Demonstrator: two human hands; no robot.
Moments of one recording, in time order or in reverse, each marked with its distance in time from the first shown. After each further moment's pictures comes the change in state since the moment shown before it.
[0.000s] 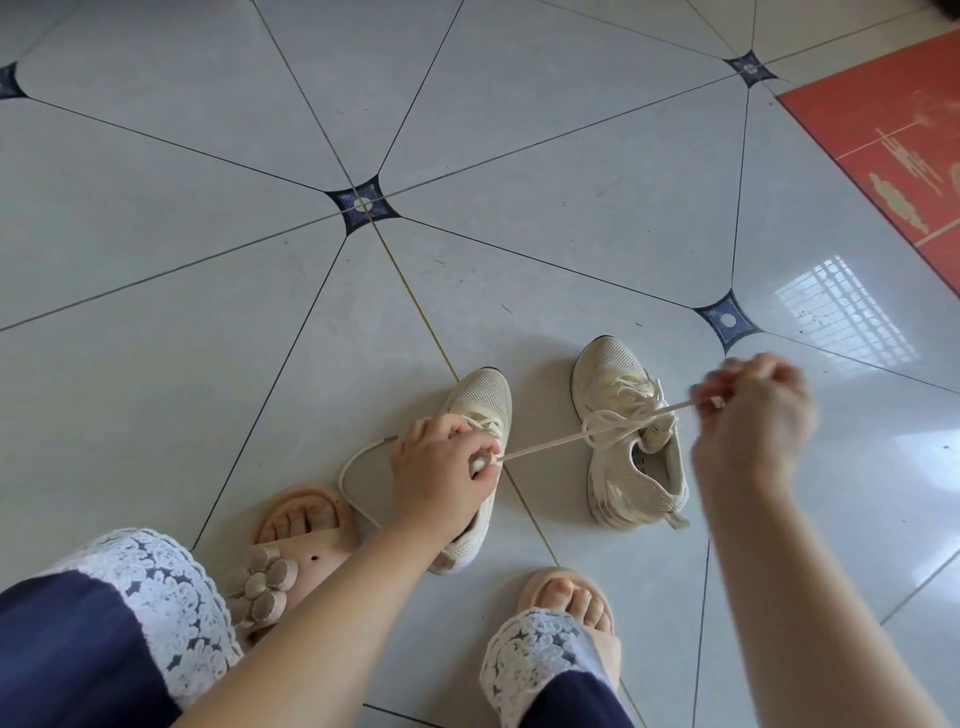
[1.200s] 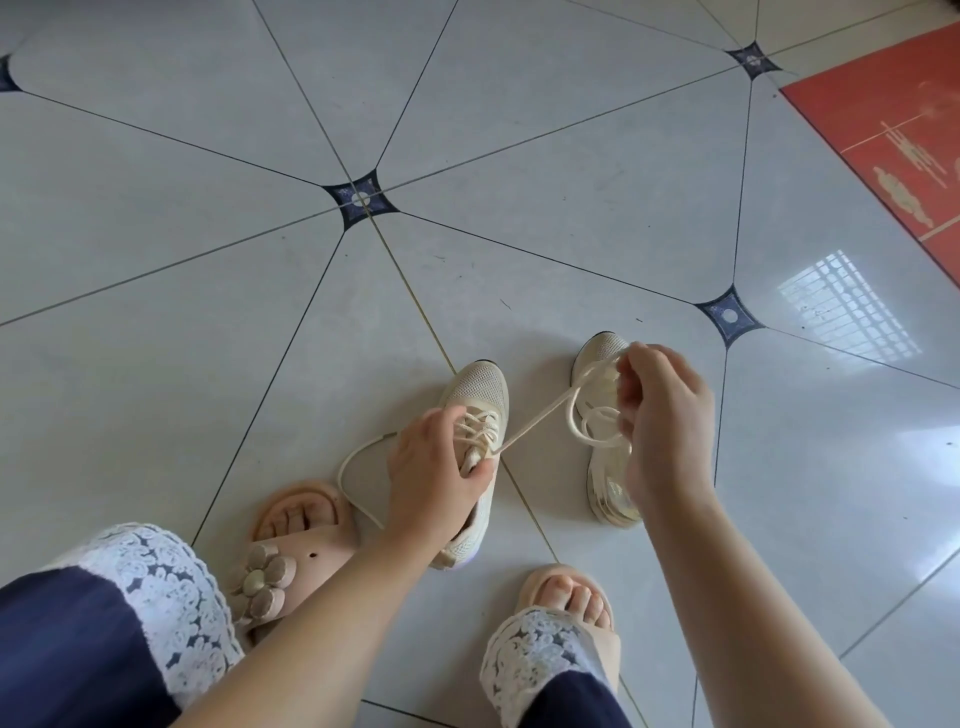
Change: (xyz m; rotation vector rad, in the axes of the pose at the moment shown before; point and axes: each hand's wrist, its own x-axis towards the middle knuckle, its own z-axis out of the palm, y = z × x) left_hand -0.003 -0.003 0.005 -0.161 0.092 -0.055; right_hand -0.039 0.017 0.017 -0.391 -0.372 0.032
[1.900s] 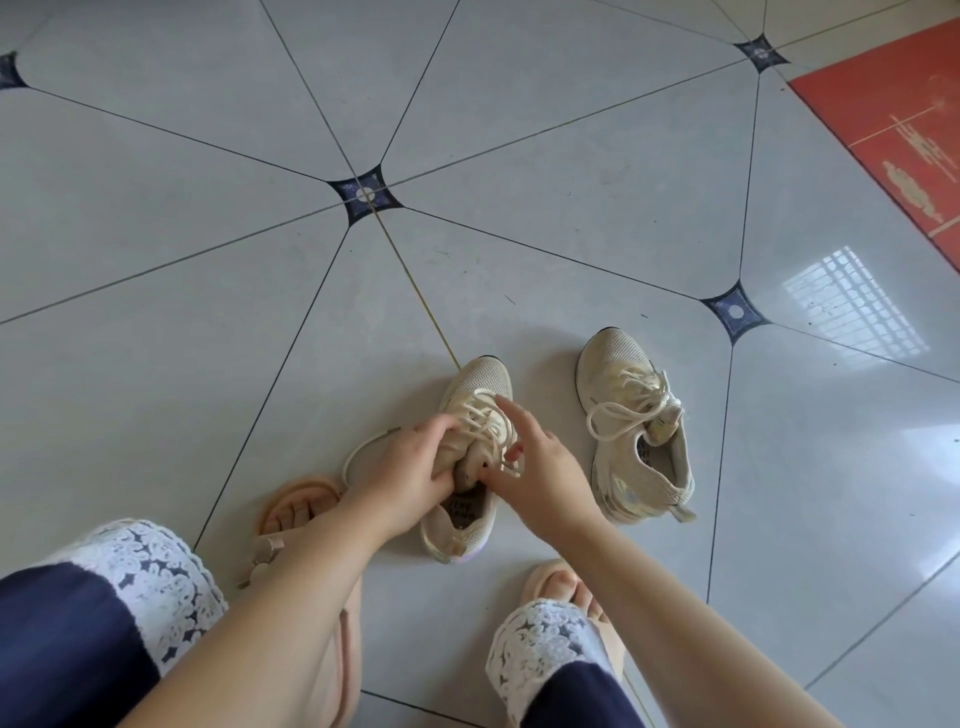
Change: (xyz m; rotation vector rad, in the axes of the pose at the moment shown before) left_hand 0.010 -0.024 -0.035 0.050 -0.336 0.155; right_hand -0.020 0.083 0.028 -0.843 -0.545 -0.155
